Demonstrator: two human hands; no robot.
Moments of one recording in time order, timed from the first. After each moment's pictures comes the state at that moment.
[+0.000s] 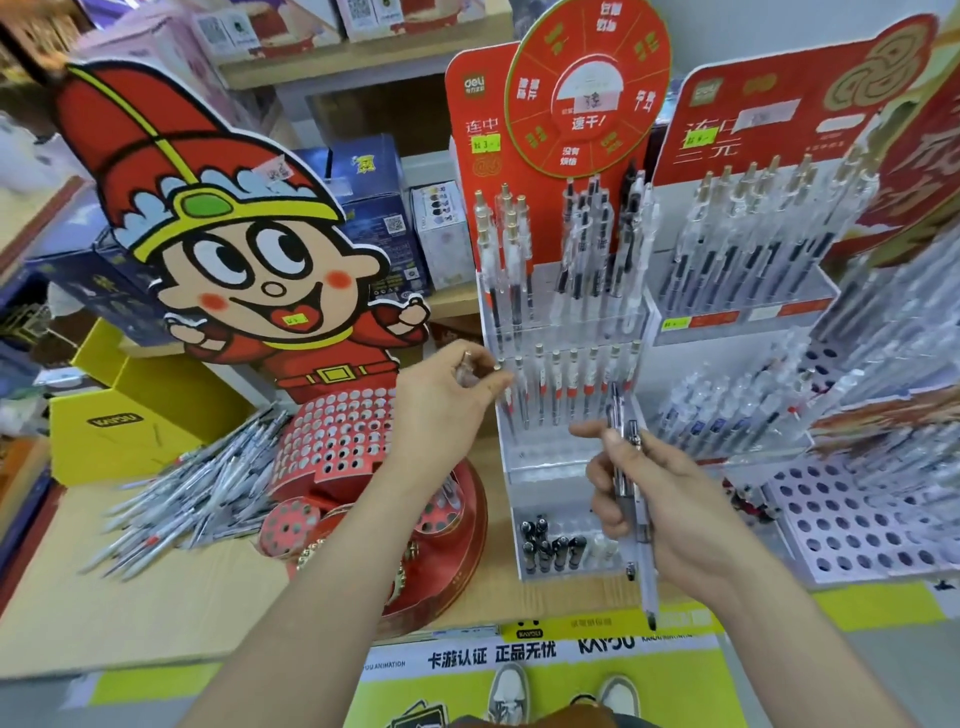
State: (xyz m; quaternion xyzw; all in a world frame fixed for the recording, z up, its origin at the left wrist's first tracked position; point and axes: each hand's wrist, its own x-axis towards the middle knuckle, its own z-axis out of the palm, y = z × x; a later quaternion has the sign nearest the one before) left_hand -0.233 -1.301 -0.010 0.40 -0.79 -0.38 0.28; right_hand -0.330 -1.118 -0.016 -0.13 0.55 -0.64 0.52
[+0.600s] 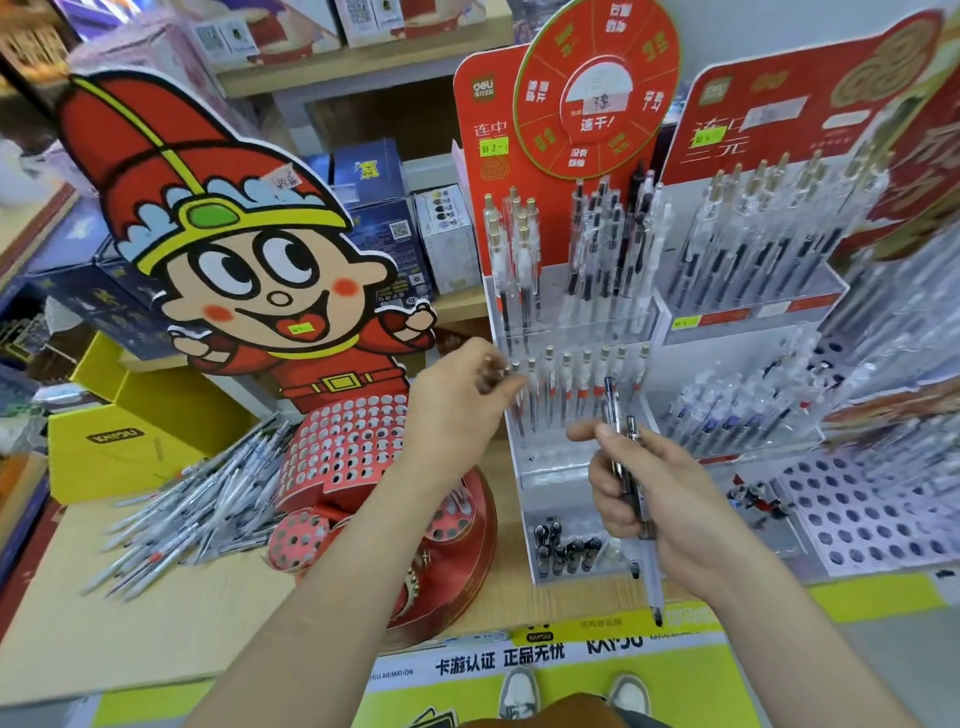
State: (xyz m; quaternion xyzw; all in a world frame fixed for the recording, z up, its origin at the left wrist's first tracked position) left_hand -0.233 -1.310 -0.016 0.32 -0.86 -0.29 0.28; right_hand -0.320 -1.133 -0.010 -0.12 0.56 -0.64 0.51
